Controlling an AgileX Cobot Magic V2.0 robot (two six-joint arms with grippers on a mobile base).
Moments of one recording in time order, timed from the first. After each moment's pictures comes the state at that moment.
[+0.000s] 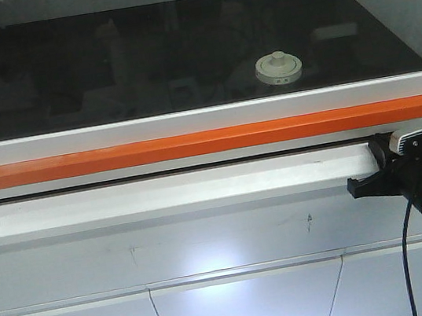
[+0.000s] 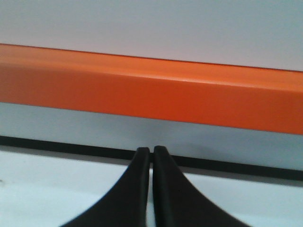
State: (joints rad) left arm -0.02 0.79 -0.19 0.04 -0.49 -0.09; right arm 0.02 1.74 -0.40 -0.13 -1.09 -0.03
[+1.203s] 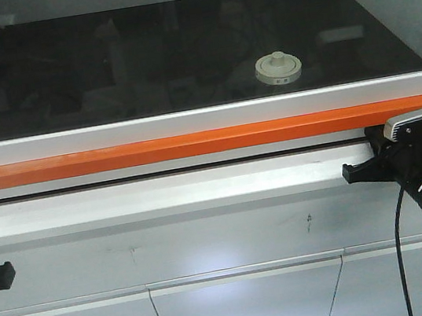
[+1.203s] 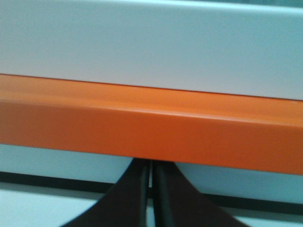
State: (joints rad) left arm -0.02 1.07 -0.19 0.04 -0.71 0.04; right arm 0.02 1.79 -0.48 -0.11 -1.10 -0.03
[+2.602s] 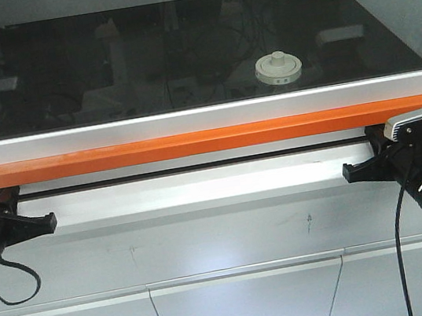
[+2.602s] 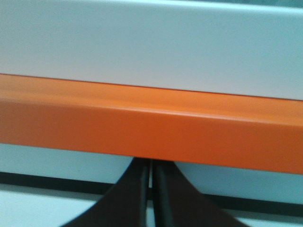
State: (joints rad) left arm -0.02 1.70 -0.44 0.03 -1.05 0.04; right arm 0.02 1.79 -0.48 -0.11 -1.10 -0.03
